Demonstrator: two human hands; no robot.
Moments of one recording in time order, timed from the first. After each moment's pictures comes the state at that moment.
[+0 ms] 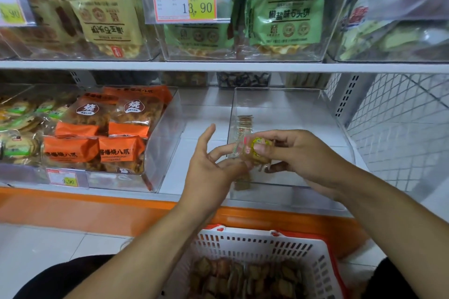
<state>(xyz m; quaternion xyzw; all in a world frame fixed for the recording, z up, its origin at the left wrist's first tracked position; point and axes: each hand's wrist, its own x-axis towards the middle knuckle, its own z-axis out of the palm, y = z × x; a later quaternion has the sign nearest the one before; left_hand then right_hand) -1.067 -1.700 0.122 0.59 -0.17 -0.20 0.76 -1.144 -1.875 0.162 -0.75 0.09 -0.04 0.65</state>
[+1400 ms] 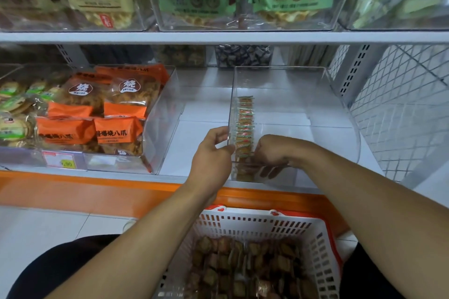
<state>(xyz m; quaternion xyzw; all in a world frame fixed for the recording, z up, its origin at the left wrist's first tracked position) -1.062 -1.705 0.105 0.73 -0.10 -0.19 0.65 -1.081 -1.877 0.095 -0.85 0.23 0.23 0.40</state>
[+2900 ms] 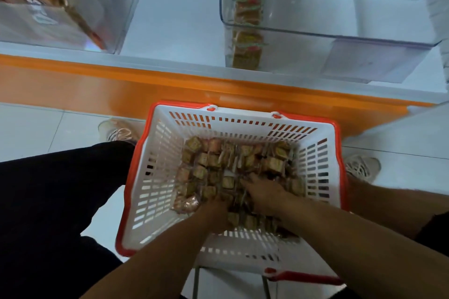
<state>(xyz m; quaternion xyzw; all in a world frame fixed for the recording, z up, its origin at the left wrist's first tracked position) -1.220 -1.613 -0.257 0.78 -0.33 -0.53 -0.03 -1.261 -1.797 -0.227 -0.89 0.00 0.45 0.11</state>
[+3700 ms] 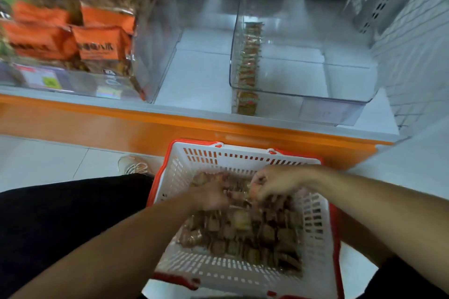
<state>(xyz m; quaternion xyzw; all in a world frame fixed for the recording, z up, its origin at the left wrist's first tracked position) -1.128 -1.635 -0.102 0.77 -0.19 -0.56 0.24 -1.200 -1.836 -0.032 -0.76 0.13 0.46 0.44</state>
